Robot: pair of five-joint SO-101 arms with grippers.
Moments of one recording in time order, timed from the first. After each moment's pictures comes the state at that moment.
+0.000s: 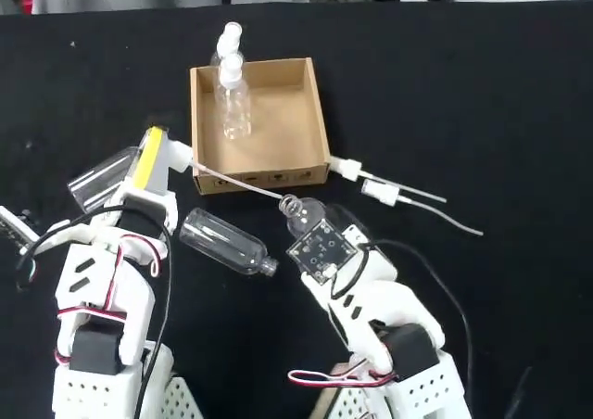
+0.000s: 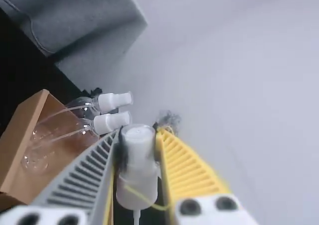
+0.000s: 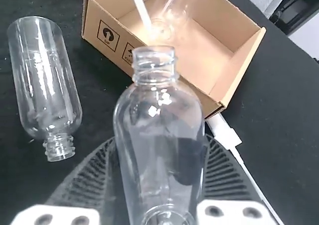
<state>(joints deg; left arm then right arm) 1.1 -97.9 77.3 24.5 56.0 -23.6 -103.1 90.2 55.5 28.0</state>
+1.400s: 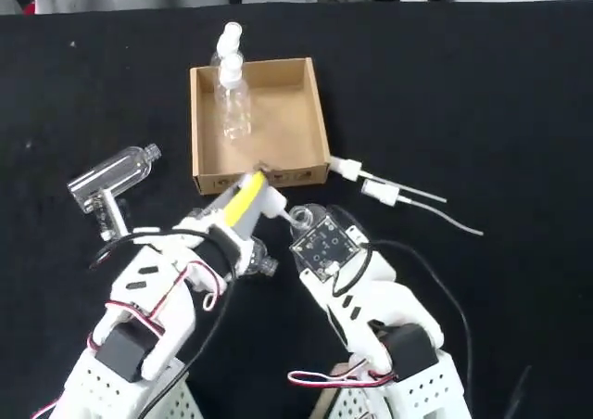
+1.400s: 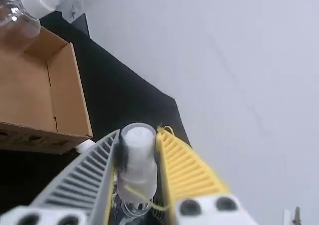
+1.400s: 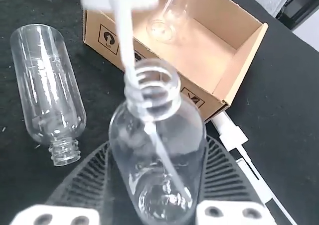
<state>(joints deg) 26.5 -98.3 83.2 26.1 51.1 -24.1 -103.1 90.2 55.5 24.5</state>
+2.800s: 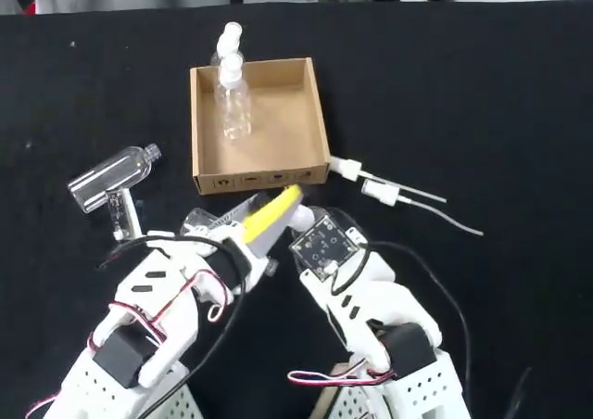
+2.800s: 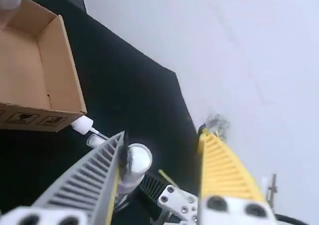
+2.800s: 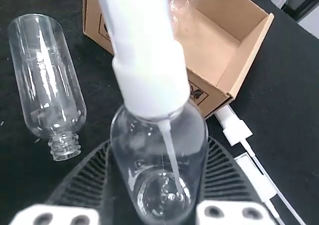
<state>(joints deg) 30.9 -97.9 79.9 30.2 50.3 -24.0 -103.1 92.1 55.5 24.3</state>
